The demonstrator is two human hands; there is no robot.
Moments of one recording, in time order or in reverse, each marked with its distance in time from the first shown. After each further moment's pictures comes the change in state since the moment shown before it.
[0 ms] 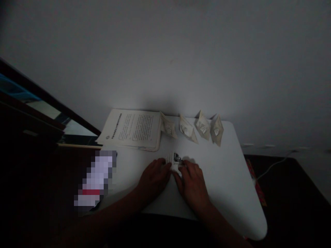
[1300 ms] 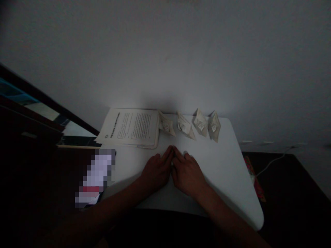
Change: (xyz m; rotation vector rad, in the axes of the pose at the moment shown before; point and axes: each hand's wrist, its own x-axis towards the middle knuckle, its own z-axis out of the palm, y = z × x) left_hand 0.026 0.005 -0.007 0.107 -0.208 0.031; right_hand 0.033 -0.002 -0.016 0.012 -0.248 -0.119
